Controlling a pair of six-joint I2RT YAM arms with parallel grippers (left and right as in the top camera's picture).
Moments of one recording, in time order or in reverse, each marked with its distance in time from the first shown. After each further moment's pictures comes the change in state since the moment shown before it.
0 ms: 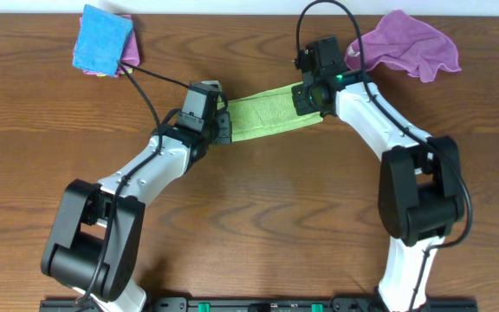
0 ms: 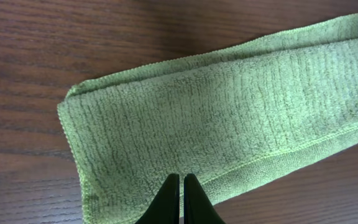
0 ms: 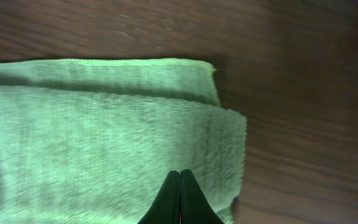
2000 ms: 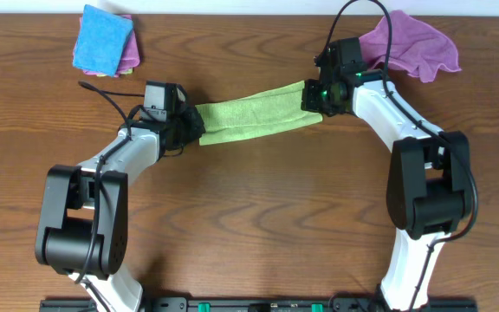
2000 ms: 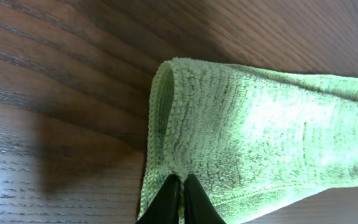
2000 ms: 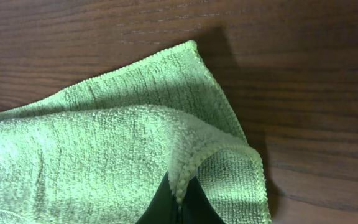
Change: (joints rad) left arm 0.221 0.077 -0.010 -0.002 0.290 -0.232; right arm -0.098 0.018 -0.016 0.019 -0.294 0.278
